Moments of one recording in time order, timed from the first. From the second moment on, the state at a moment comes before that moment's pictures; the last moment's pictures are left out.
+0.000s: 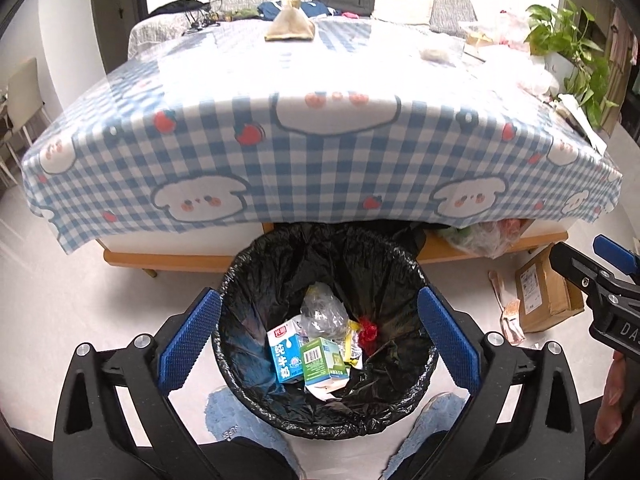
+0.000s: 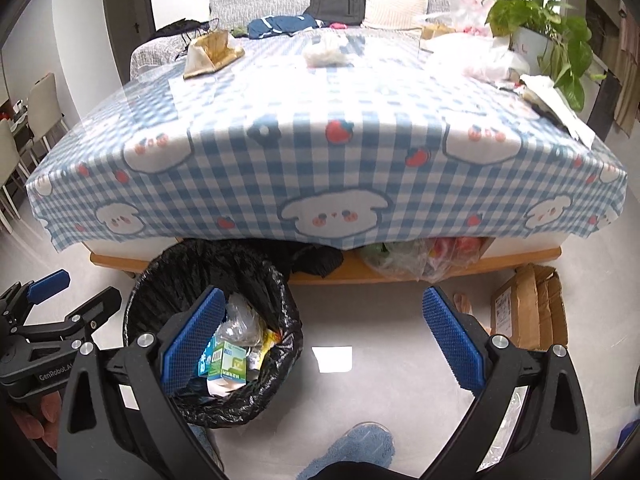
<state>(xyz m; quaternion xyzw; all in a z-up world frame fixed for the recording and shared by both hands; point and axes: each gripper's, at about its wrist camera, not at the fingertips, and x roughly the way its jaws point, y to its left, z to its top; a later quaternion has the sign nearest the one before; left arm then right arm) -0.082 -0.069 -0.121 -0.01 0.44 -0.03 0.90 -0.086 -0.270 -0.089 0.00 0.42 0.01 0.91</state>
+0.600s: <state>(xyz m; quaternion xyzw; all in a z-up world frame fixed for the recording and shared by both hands) -0.059 -0.056 -0.056 -0.04 0.42 -0.02 0.91 -0.071 -0.280 -0.028 0.01 0.38 0.00 0.93</state>
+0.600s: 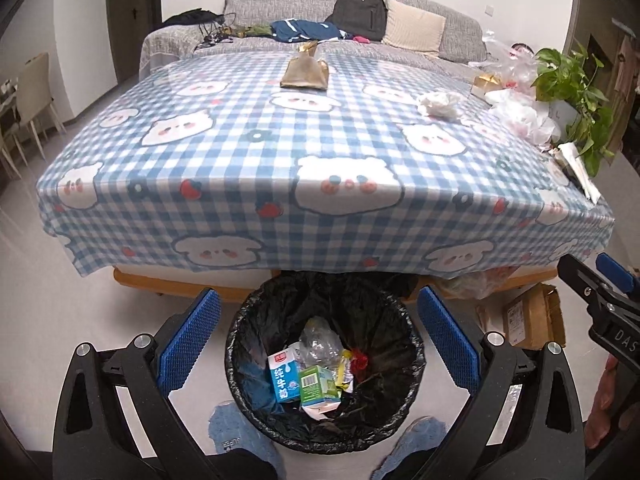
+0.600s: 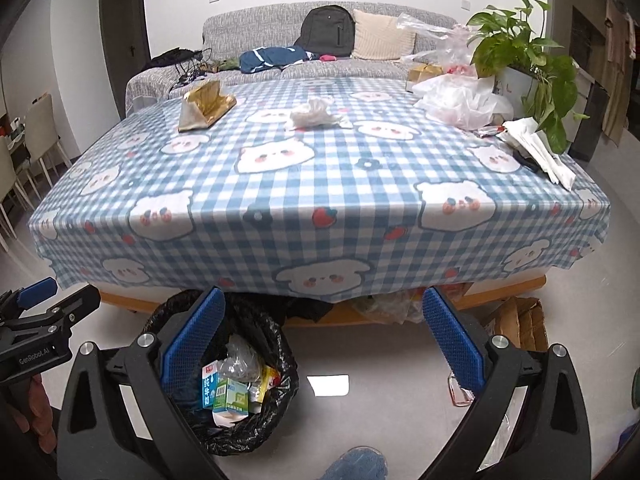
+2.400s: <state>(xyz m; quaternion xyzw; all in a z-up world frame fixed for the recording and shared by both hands) 0.219 -0.036 -0.025 -0.03 0.41 -0.02 0.91 0.187 -0.261 -0.015 -0.03 0.38 -0.01 0.92</state>
